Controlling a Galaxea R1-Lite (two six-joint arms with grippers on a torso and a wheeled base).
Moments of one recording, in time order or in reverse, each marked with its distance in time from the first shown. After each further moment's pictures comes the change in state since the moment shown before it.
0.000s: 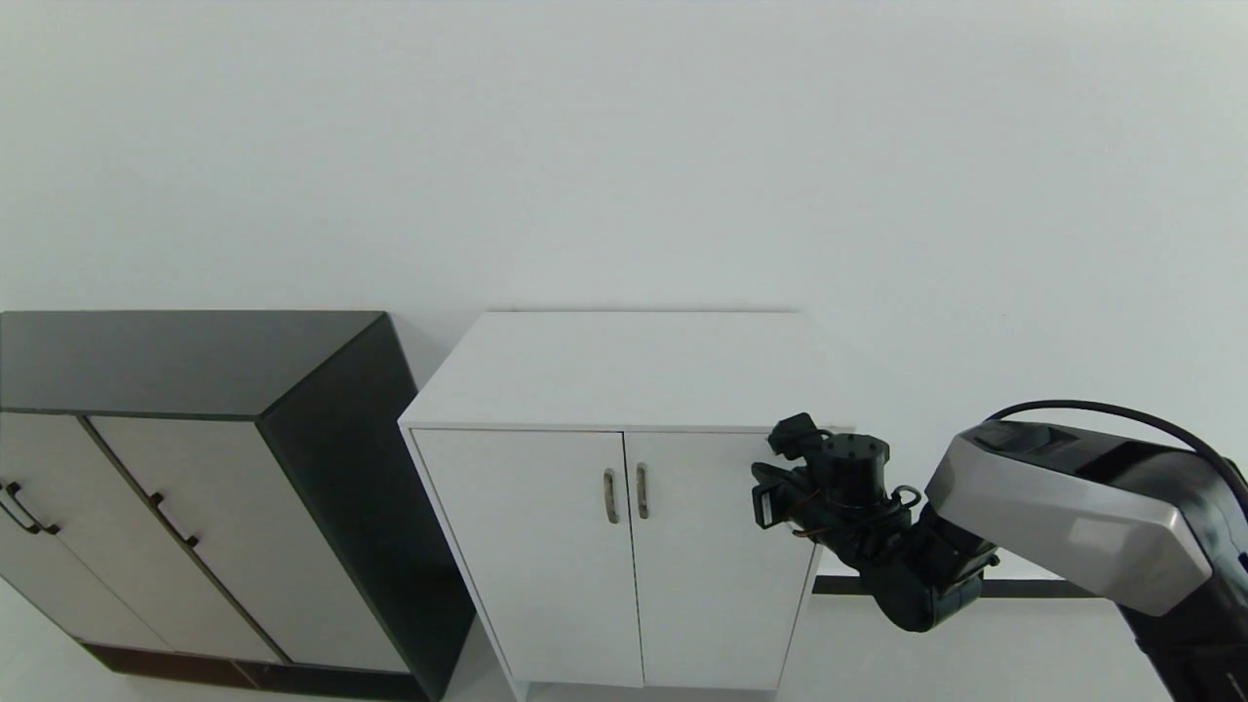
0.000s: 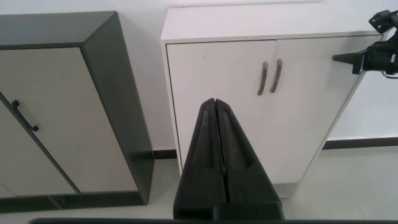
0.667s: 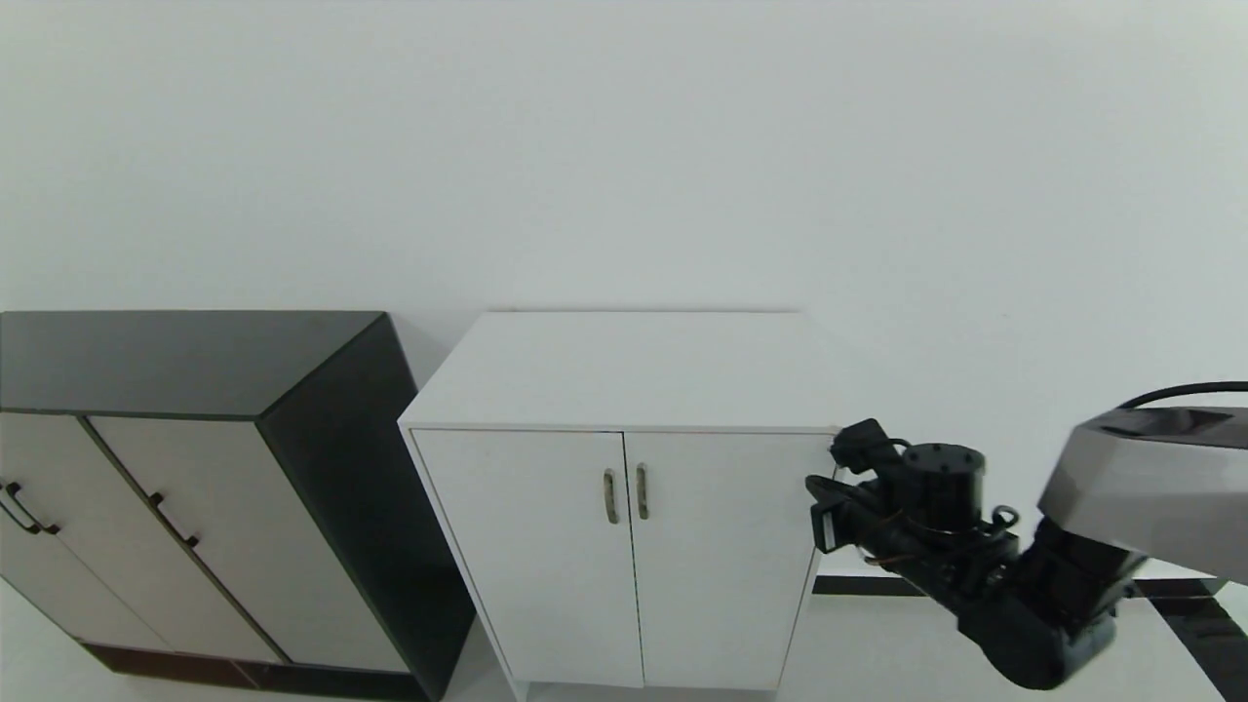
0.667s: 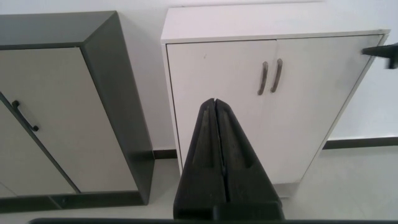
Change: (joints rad) left arm 0.000 0.000 0.000 0.000 -0.002 0.001; right arm -0.011 -0.281 0.444 -0.116 -0.030 -0.034
